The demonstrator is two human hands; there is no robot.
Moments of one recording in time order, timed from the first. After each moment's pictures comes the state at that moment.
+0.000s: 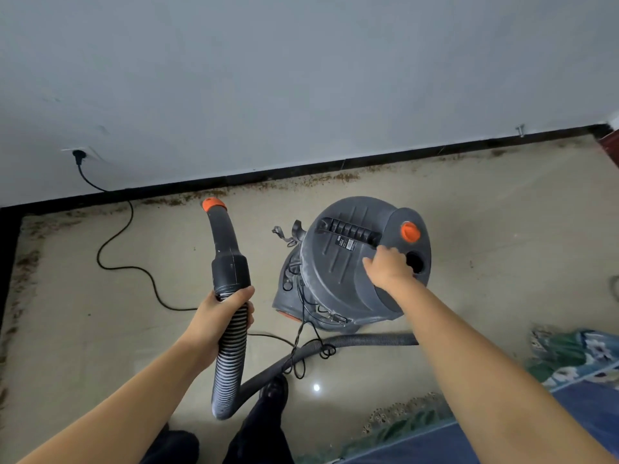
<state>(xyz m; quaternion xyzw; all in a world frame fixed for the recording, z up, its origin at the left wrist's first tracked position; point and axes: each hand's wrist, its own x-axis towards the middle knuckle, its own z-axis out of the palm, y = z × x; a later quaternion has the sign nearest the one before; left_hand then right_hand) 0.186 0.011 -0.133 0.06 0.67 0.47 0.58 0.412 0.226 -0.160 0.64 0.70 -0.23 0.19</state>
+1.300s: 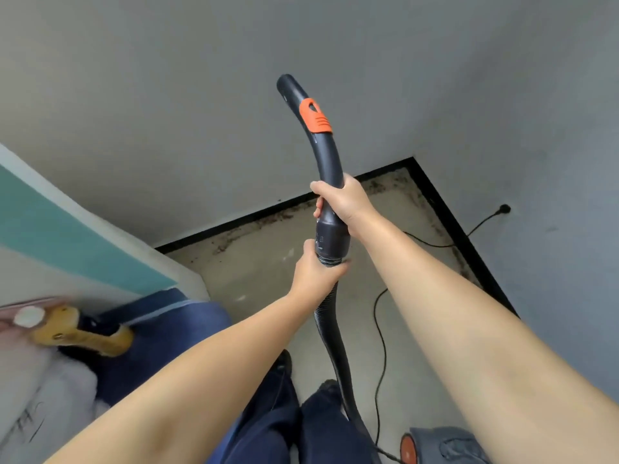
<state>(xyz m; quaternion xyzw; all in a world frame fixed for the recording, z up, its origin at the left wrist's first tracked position) -0.079 -0.388 -0.145 -0.27 0.71 0.63 0.15 -0.194 -0.337 -0.086 0.07 0.75 -0.60 0.26</state>
